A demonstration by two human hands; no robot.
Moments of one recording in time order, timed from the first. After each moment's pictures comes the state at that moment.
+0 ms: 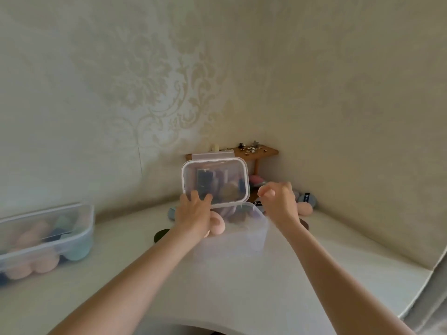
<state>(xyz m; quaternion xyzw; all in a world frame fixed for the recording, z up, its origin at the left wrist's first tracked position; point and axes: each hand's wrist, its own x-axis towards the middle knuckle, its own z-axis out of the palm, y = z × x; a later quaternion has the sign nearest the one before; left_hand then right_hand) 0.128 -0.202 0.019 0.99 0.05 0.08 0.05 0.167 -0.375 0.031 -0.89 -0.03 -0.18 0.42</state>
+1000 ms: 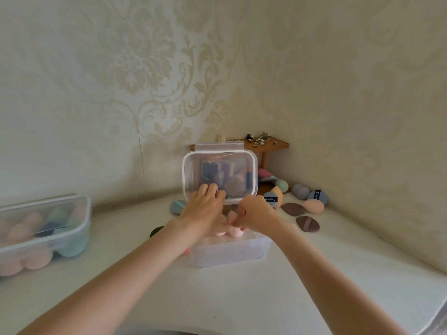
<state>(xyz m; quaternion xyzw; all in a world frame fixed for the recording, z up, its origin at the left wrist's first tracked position) 0.136 -0.197 0.018 0.99 -0.12 0.12 -0.02 0.169 -0.321 0.024 -0.98 -0.17 0.05 0.12</state>
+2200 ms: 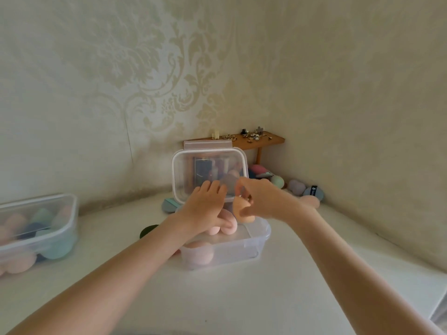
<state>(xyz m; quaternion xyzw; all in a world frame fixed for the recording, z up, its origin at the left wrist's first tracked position) 0.156 -0.202 0.013 0.97 -0.17 0.13 -0.04 0.161 -0.354 0.058 -0.95 -0.26 0.04 0.17</state>
